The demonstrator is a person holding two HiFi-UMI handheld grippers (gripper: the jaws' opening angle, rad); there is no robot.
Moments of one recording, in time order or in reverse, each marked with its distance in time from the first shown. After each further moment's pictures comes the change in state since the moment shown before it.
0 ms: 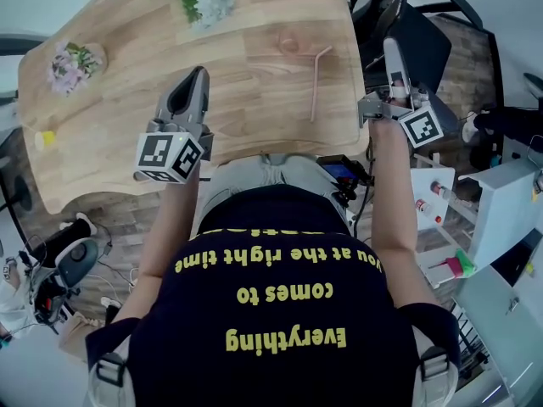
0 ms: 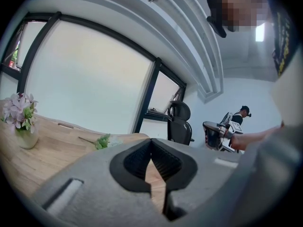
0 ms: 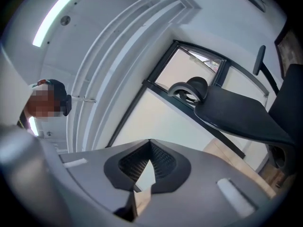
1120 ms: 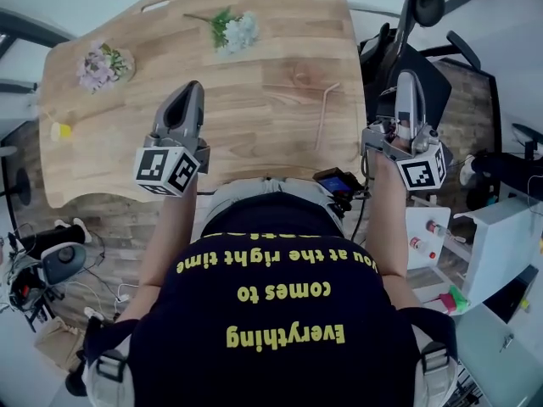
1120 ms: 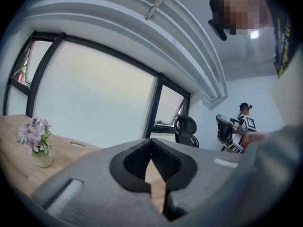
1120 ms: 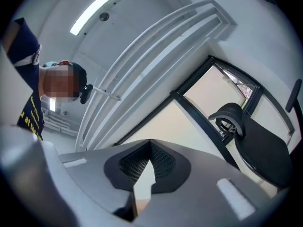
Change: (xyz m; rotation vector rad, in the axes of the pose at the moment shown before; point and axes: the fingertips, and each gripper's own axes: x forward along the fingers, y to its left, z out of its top) left arm -0.047 0.014 0.059 0.049 -0.154 0.094; right arm 0.010 0.117 0.042 -0.320 -0.104 0.170
